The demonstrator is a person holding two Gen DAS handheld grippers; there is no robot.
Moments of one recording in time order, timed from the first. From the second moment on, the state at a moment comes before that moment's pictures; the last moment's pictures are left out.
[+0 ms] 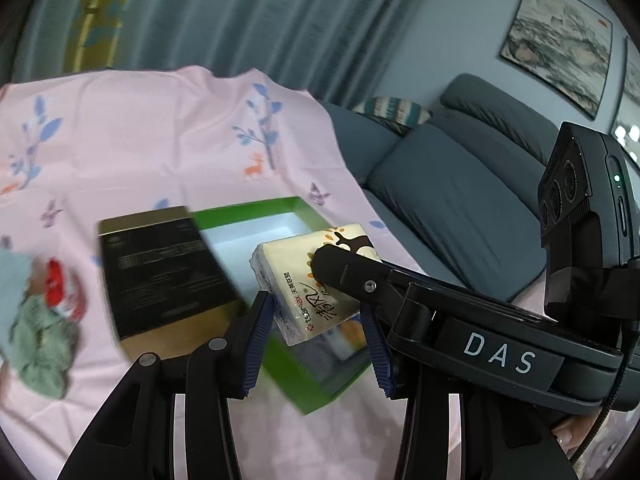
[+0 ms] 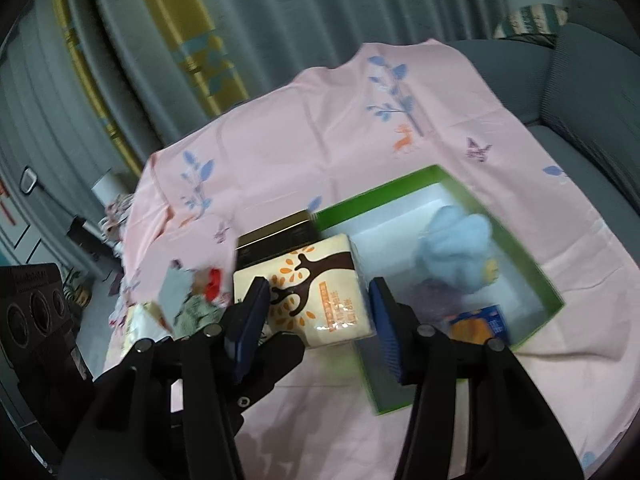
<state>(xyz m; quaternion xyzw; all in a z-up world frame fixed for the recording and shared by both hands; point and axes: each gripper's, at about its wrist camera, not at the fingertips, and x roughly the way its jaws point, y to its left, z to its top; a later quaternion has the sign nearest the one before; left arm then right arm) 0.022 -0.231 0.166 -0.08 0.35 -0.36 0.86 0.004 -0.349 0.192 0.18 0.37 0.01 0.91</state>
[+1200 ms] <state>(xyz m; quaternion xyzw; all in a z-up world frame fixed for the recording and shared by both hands) 0.056 -0.346 0.080 -0.06 0.49 -0.38 0.78 0.020 -0.463 0.103 0.26 0.47 -0.14 0.83</state>
